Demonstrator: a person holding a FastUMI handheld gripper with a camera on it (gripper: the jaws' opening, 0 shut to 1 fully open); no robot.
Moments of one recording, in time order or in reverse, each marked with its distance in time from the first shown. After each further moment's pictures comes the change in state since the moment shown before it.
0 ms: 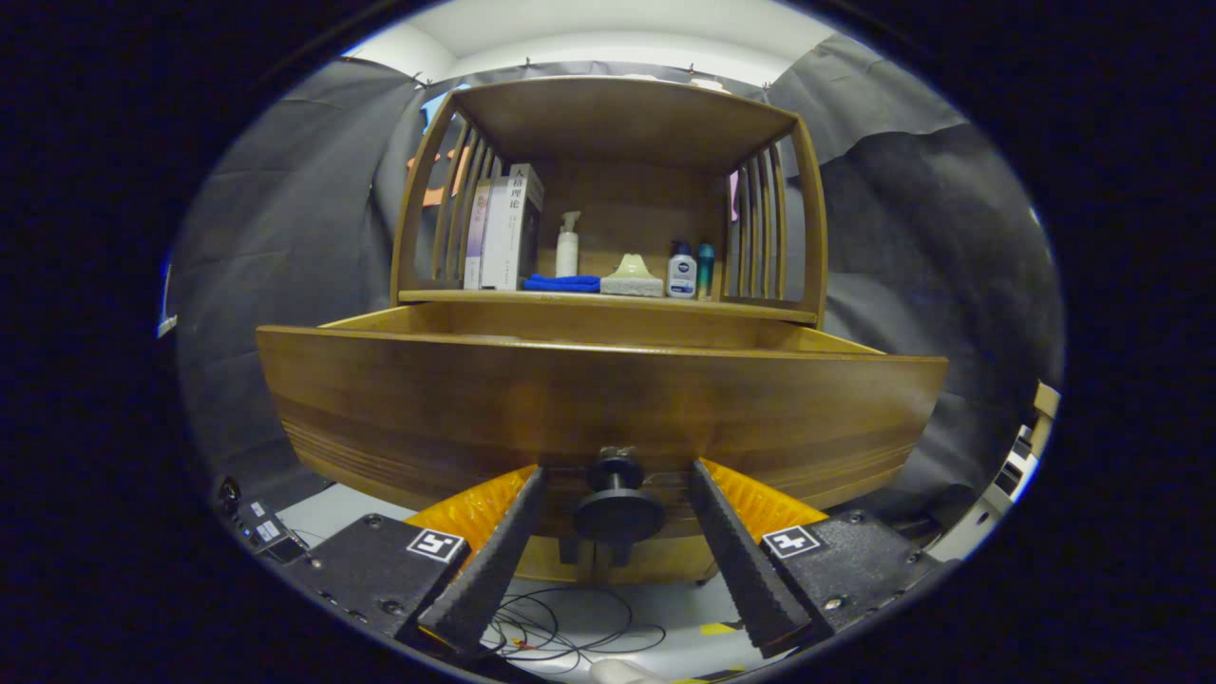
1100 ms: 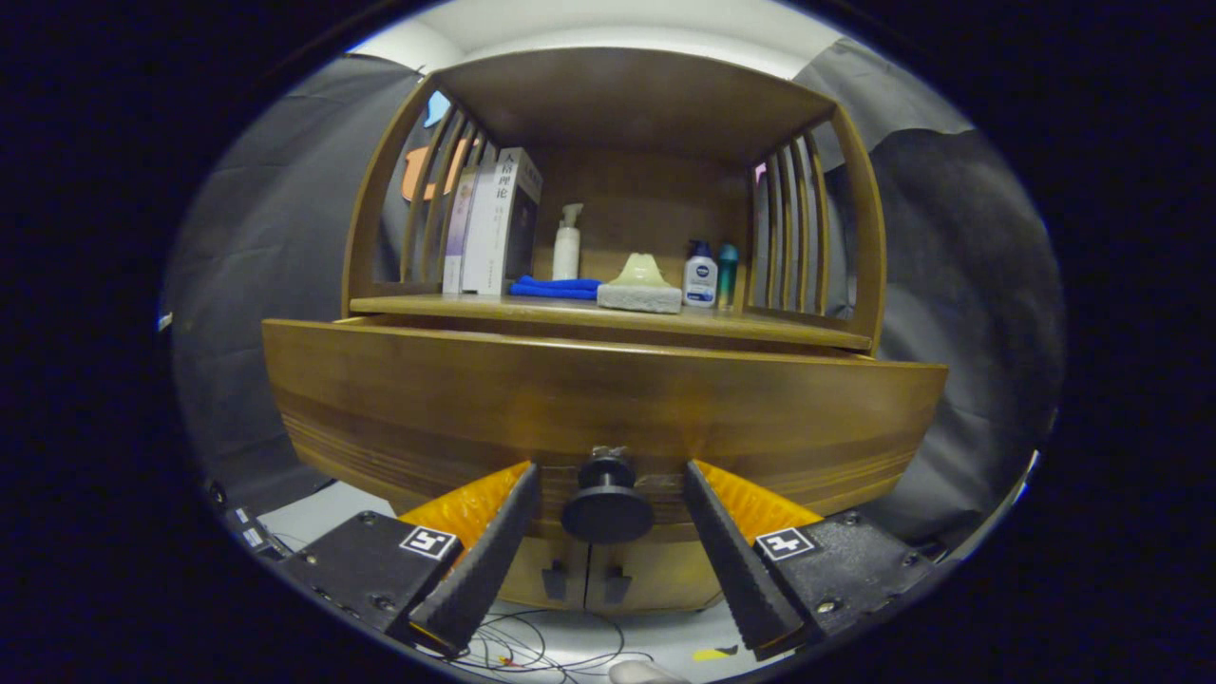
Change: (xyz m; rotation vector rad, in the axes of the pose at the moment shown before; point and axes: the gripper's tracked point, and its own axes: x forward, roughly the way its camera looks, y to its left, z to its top) arm 0.104 -0.005 0.033 -0.027 0.005 0.020
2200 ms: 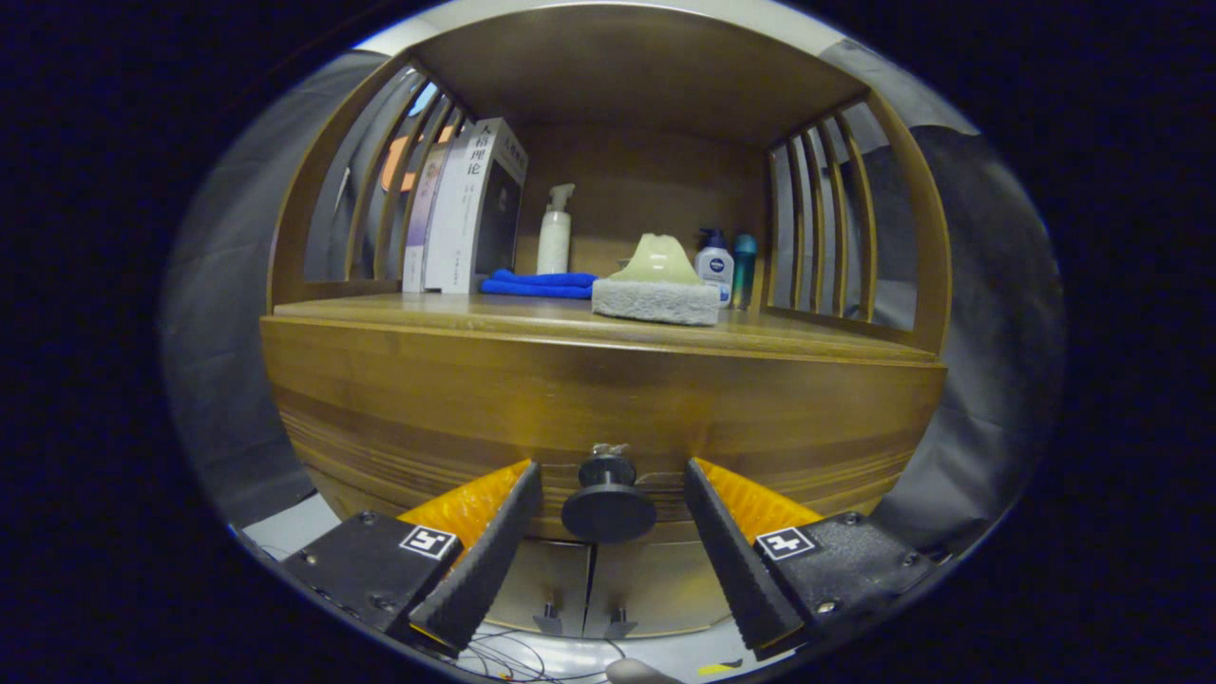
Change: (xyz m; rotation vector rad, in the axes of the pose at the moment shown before) arm 0.080 0.006 0.022 0.005 -0.002 -0.028
